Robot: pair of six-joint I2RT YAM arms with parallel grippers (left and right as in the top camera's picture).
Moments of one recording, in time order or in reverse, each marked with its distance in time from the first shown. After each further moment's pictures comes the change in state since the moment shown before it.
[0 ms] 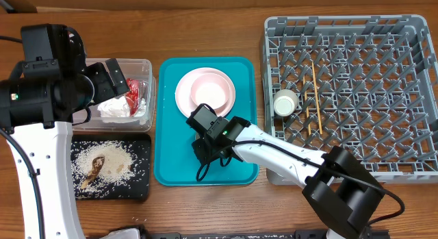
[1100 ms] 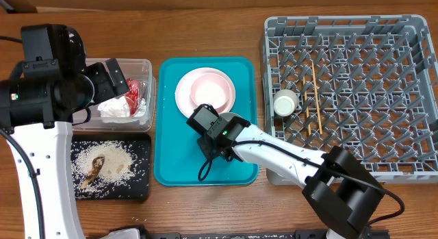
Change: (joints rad) left arm 0.000 0.000 0.000 0.000 0.000 0.000; right arm 0.001 0.001 0.000 -0.019 0.219 -0.058
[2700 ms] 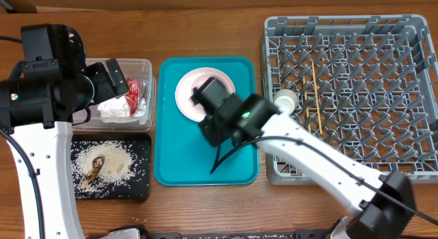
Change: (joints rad) left arm 0.000 0.000 0.000 0.000 0.000 0.000; right arm -0.093 -0.182 0.267 -0.328 -0.114 -0.147
